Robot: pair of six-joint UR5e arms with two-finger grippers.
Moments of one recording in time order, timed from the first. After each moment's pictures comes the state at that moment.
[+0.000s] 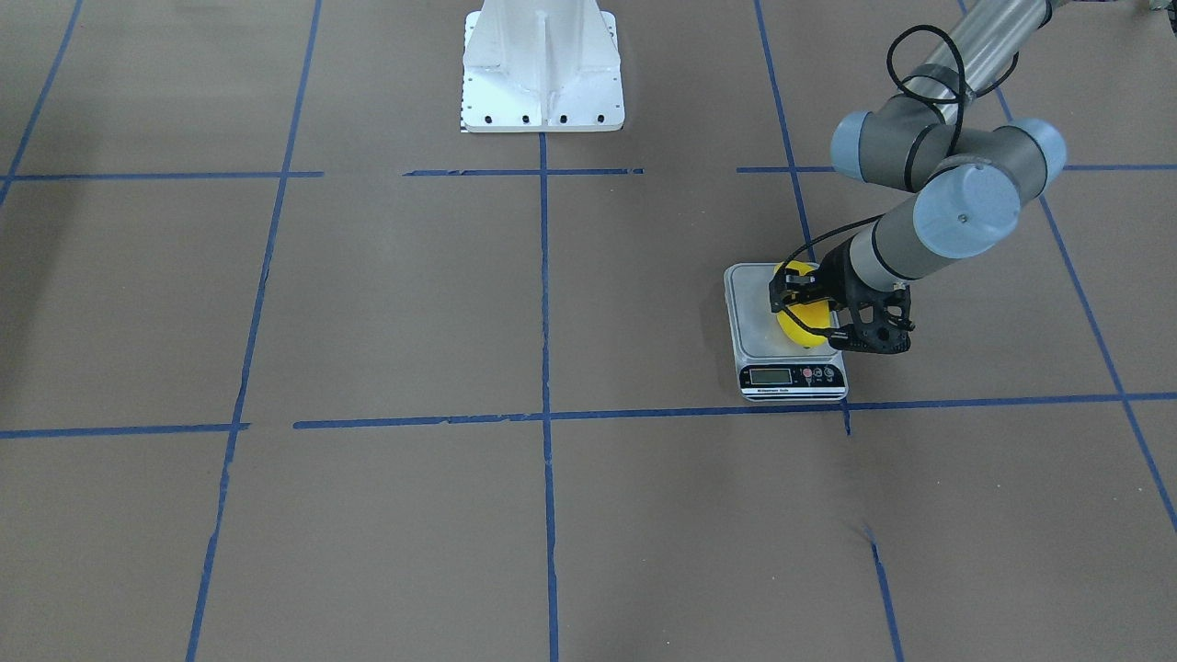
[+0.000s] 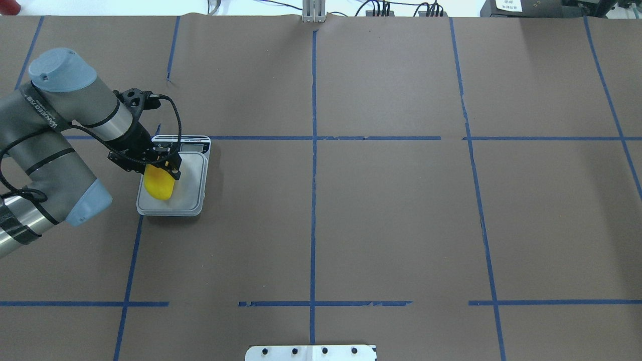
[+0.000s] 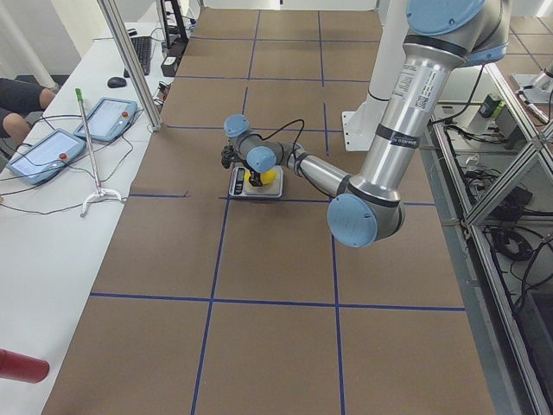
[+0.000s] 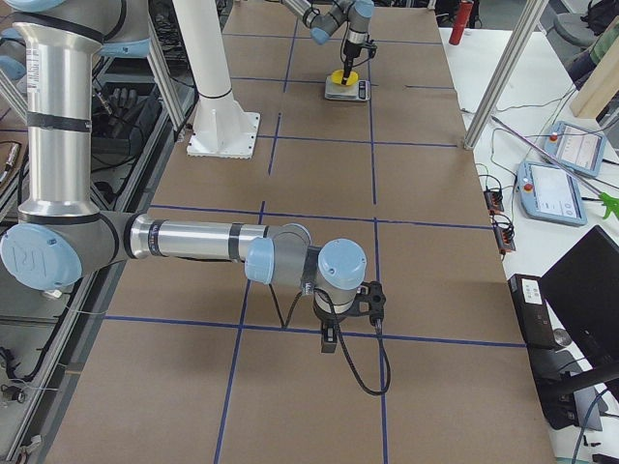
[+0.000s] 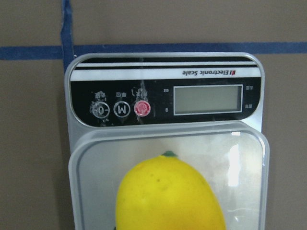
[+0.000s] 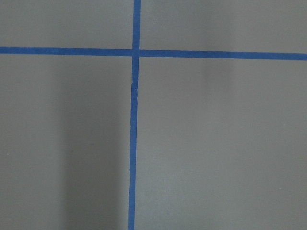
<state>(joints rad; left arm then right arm) -0.84 -1.94 -1.57 -1.85 -2.36 -0.87 1.62 -1.66 1.66 -1.68 2.35 -0.12</state>
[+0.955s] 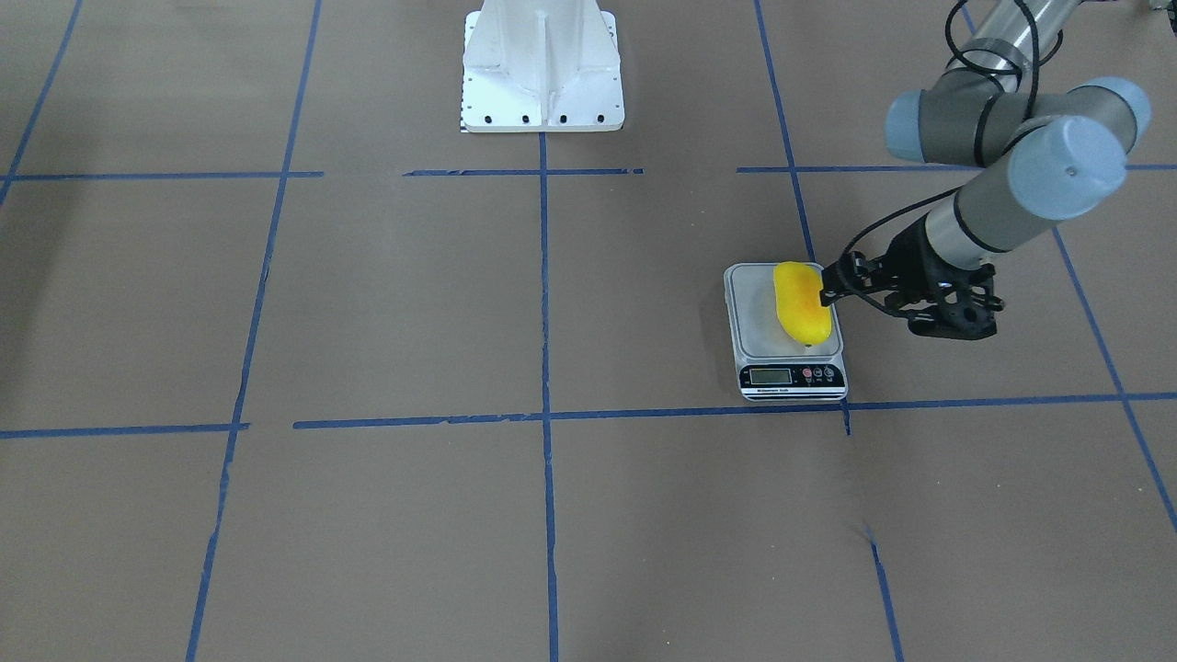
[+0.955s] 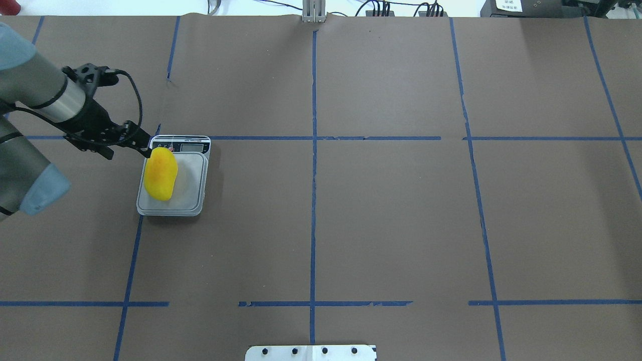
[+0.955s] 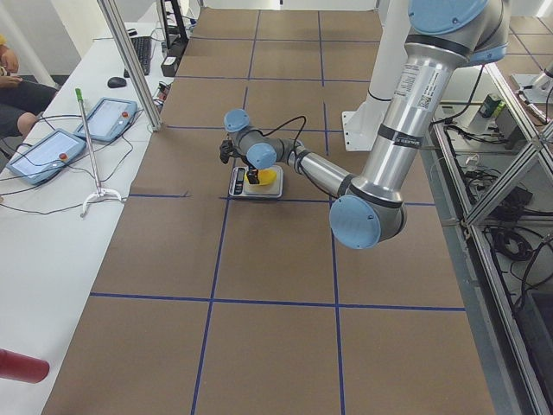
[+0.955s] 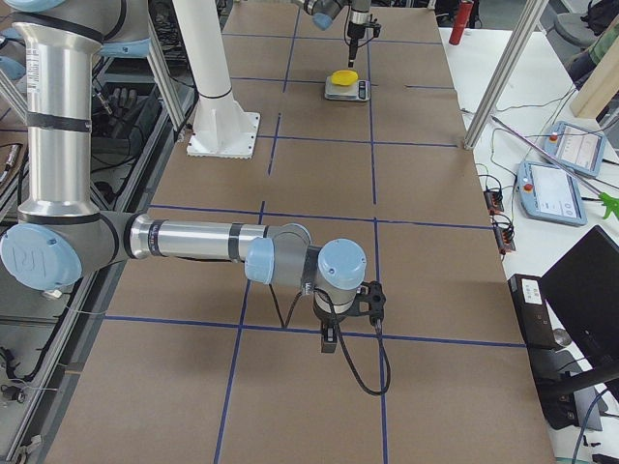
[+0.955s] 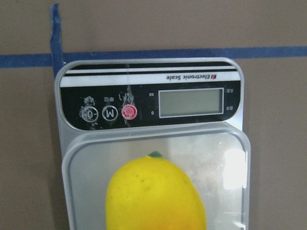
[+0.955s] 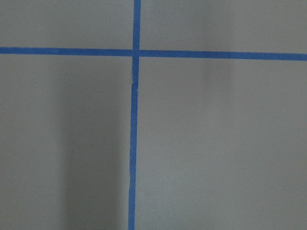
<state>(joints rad) -0.99 -1.82 -1.68 -1.83 -2.36 -0.76 1.62 -1.66 1.66 -1.68 2.35 -0.12</state>
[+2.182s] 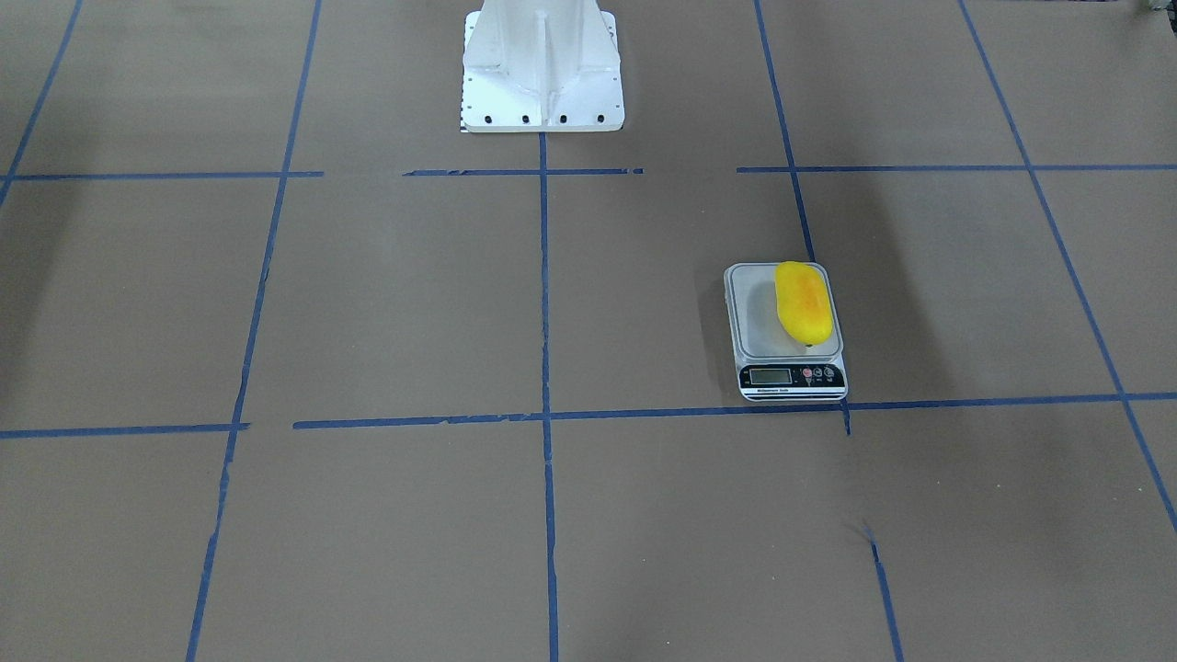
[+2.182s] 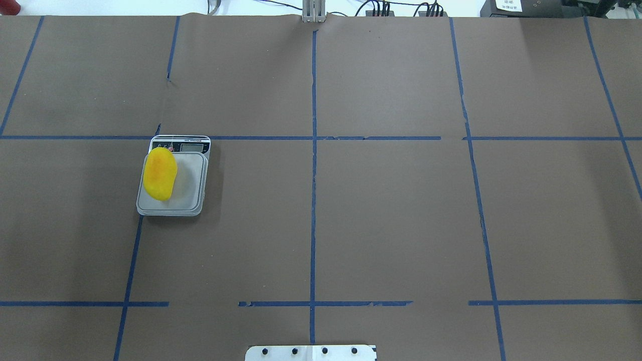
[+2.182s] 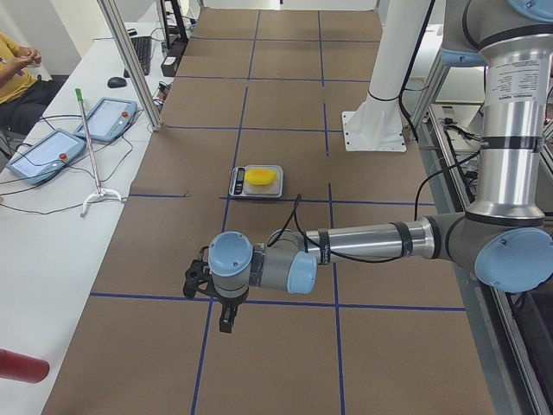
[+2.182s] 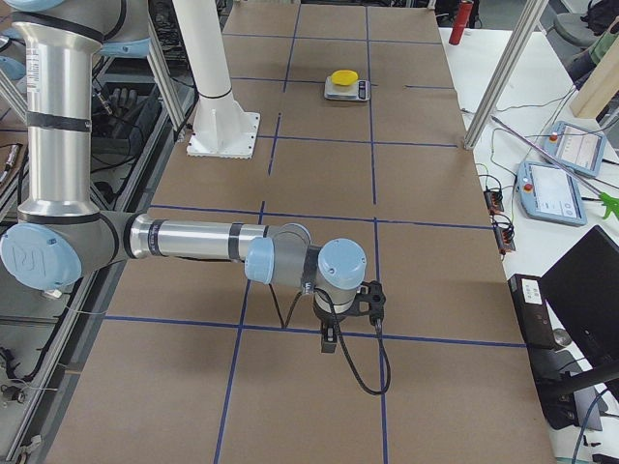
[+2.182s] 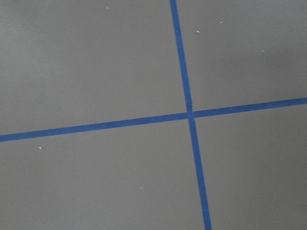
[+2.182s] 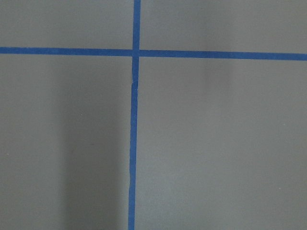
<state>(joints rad) -1.62 -1.54 -1.48 -1.80 -2.36 0.05 1.62 -1.66 1.66 -1.68 2.35 -0.12</state>
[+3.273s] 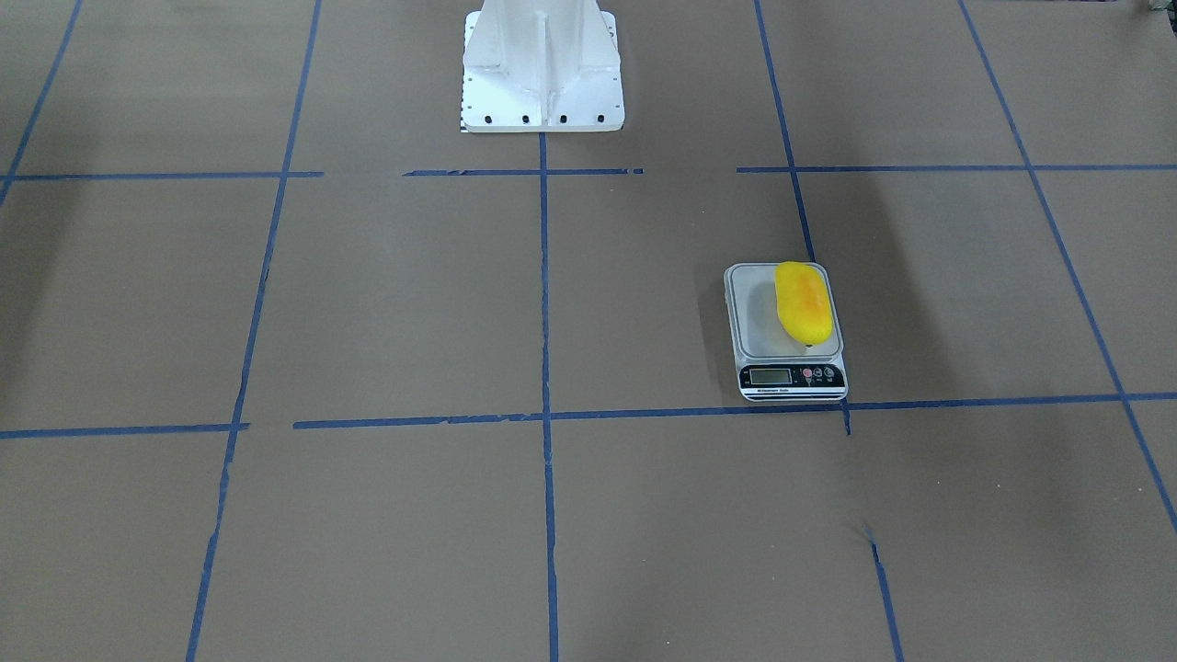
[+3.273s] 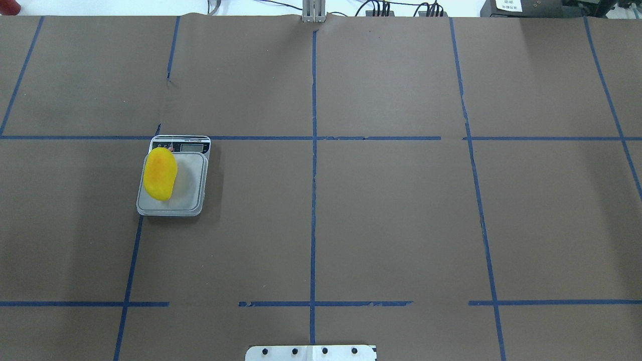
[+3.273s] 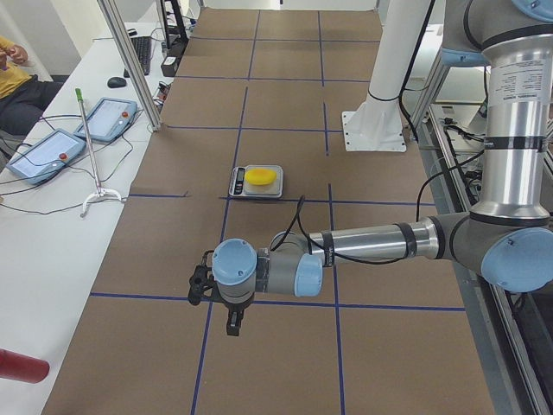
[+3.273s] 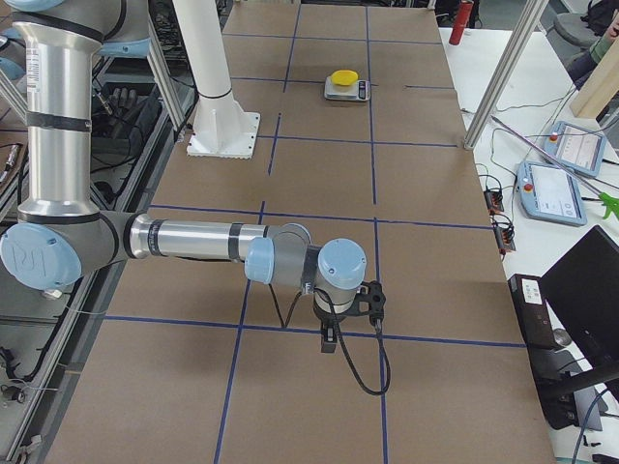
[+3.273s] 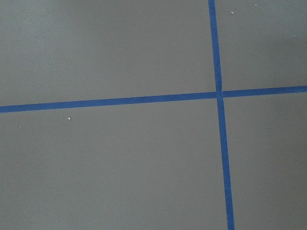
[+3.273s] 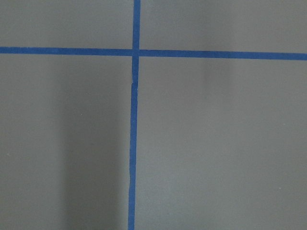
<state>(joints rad) -1.63 -1.53 -1.50 -1.77 -2.43 0.05 1.62 -1.66 1.66 -1.68 2.35 -0.12</state>
